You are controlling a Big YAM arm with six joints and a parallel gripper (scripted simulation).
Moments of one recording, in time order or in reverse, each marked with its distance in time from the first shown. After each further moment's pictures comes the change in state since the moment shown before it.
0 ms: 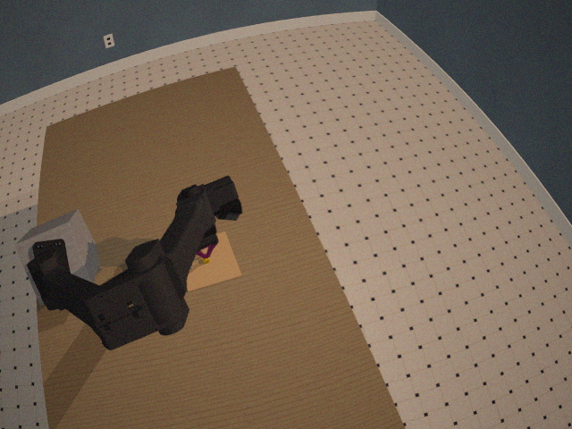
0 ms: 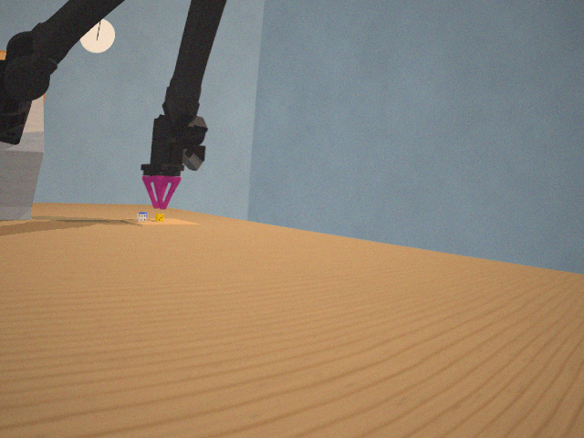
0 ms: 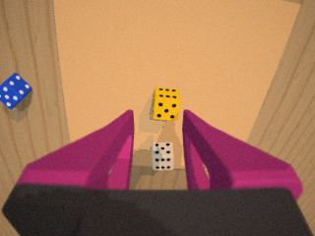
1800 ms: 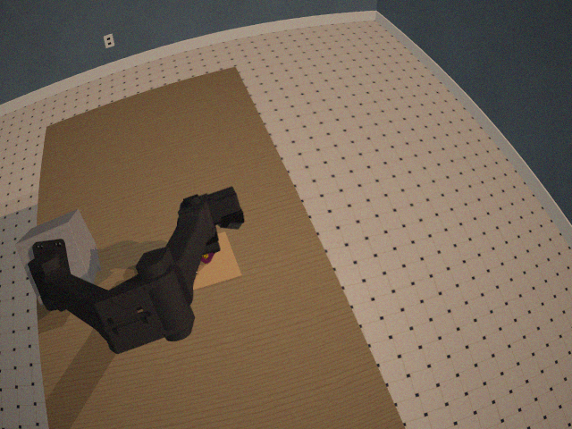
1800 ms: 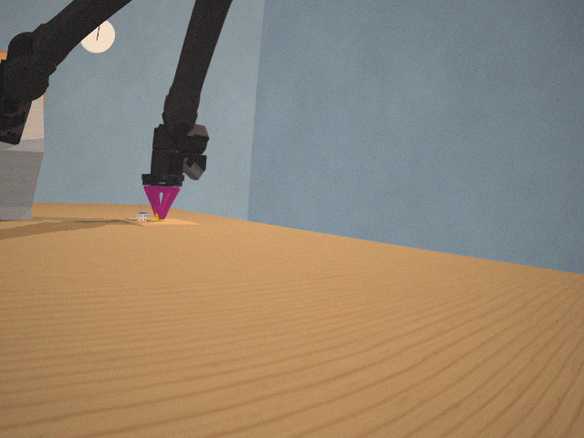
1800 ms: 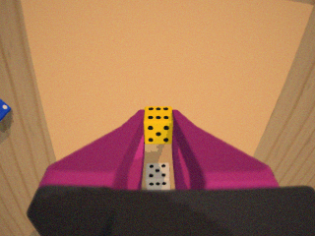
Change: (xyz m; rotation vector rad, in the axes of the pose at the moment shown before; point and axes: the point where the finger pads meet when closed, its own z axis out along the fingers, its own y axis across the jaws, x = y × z) arm 0.000 -0.005 0.022 -0.001 0.002 0.031
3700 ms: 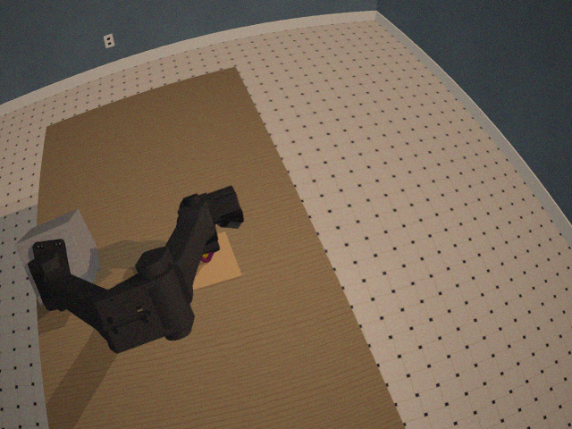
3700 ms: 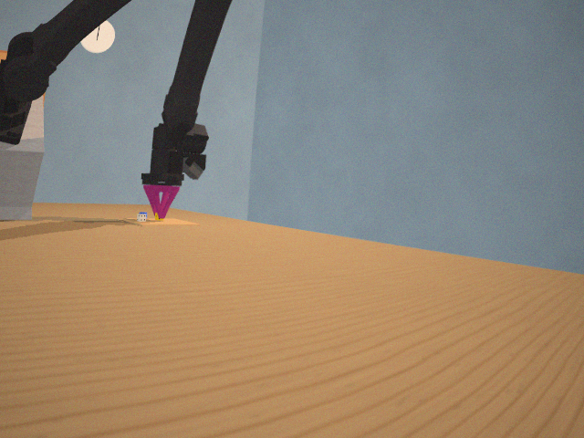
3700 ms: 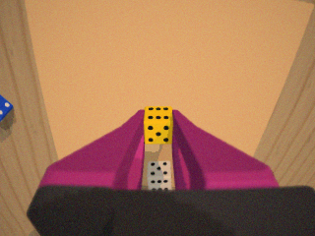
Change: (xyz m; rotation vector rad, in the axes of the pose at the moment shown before) arm 0.001 0.001 -0.001 0.000 0.000 -0.002
